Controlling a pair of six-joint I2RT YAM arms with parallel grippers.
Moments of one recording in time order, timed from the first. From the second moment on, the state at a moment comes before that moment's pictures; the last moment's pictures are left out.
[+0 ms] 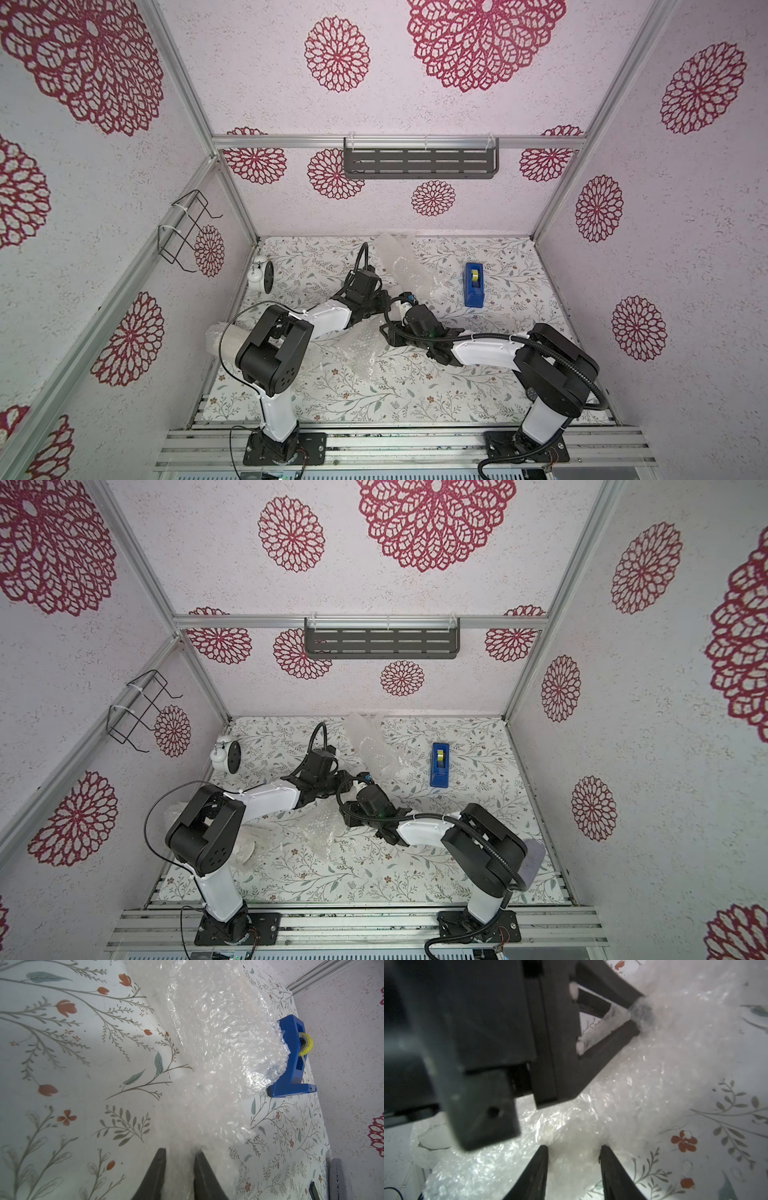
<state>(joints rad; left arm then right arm) -0.53 1.85 1.05 0.02 0.14 -0.62 0.89 1.71 0.85 0.28 -0.04 0.70</state>
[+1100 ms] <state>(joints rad) -0.53 1.84 1.05 0.02 0.13 -0.63 0.89 1.73 0.86 0.36 0.01 0.85</state>
